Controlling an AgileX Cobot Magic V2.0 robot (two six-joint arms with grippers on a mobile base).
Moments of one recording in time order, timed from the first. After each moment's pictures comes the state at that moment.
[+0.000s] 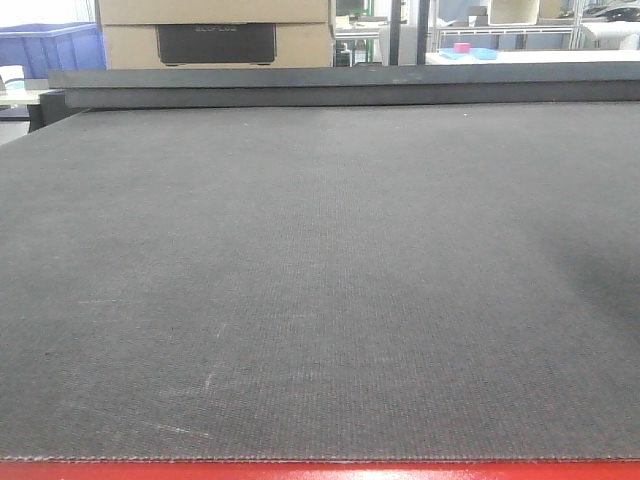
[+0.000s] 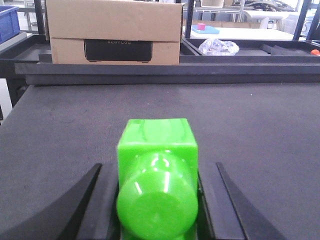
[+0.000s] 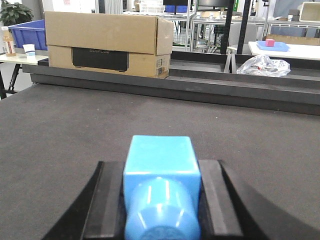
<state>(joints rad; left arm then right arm) -0.20 0.58 -0.57 0.12 0.15 -0.14 0.26 0.64 -0.59 -0.07 0.09 0.08</state>
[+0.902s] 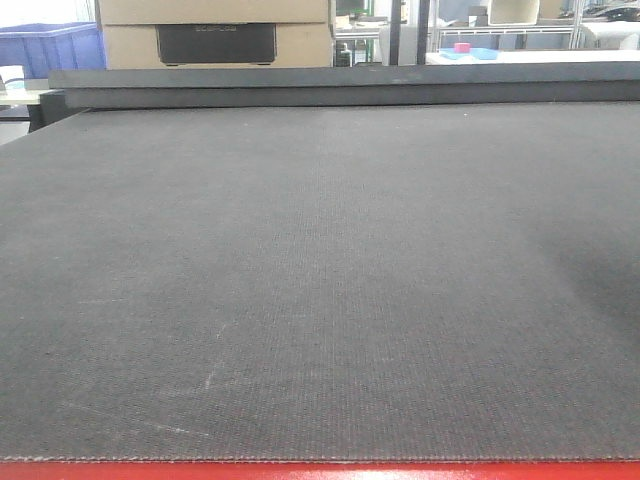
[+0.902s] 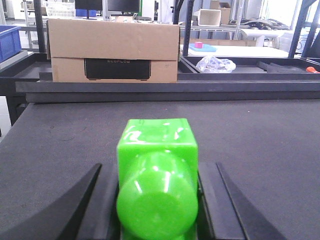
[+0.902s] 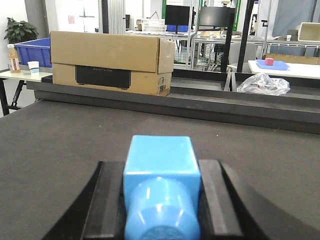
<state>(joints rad) -0.20 0.57 -0.57 0.12 0.11 -0.14 0.26 0.63 -0.59 -0.07 0.03 0.08</state>
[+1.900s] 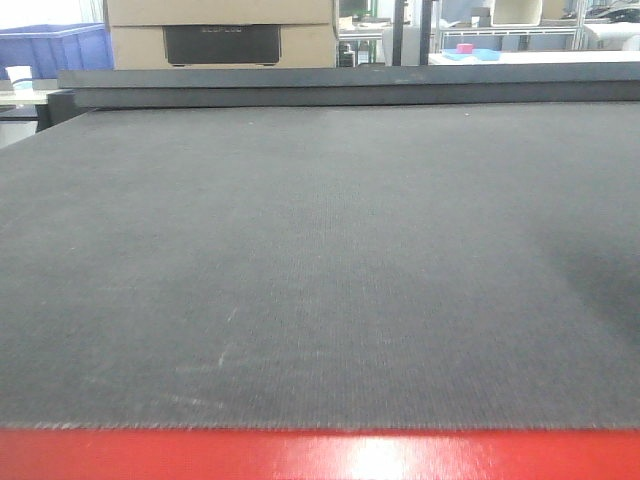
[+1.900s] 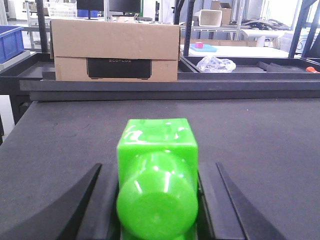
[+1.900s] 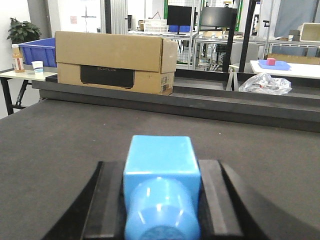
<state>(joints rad) -0.20 0.57 -0.57 0.12 0.11 -0.14 0.26 0.63 -0.59 -0.07 0.03 0.08</state>
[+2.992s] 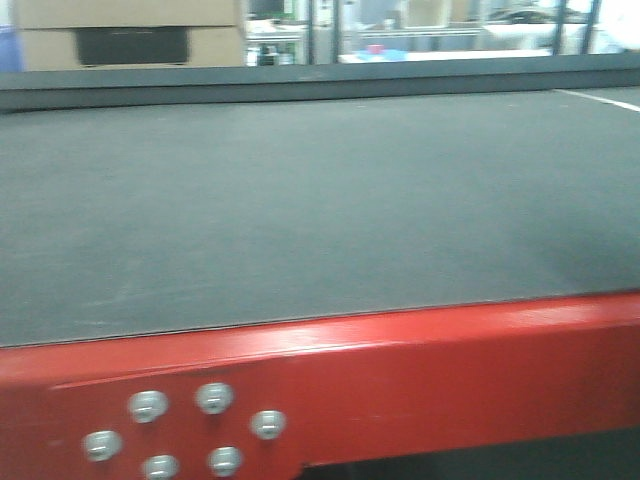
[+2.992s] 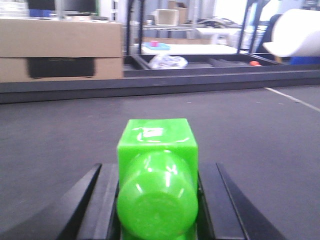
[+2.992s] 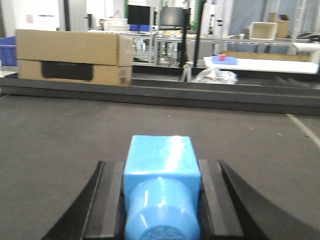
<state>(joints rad) -0.20 0.57 -0.57 0.12 0.11 -0.14 0.26 0.63 -0.59 -0.07 0.03 0.08</state>
